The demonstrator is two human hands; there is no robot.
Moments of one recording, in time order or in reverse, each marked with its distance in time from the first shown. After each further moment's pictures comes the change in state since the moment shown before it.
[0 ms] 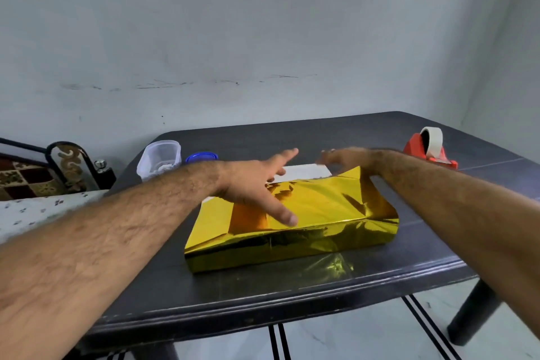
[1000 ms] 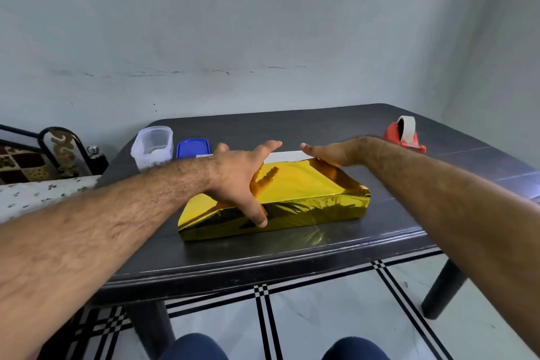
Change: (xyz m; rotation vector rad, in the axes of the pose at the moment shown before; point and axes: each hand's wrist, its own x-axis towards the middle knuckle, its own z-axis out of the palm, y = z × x) left_hand -0.022 0.012 0.033 0.406 0.190 -0.079; right_hand -0.069 -0.055 0.001 0.330 -0.155 0.378
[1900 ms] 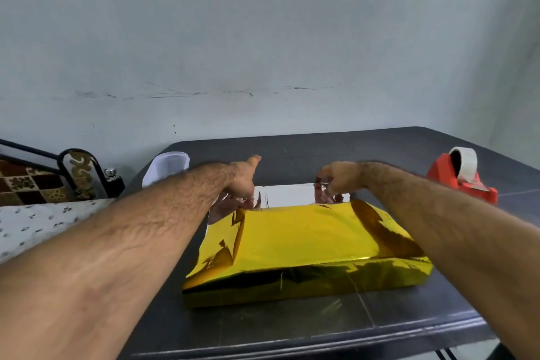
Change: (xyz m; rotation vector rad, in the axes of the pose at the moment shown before) left_hand 0.140 -0.129 0.019 -0.307 -0.036 -0.368; right_hand 0.116 -0.030 -0.012 -0.266 0.073 -0.332
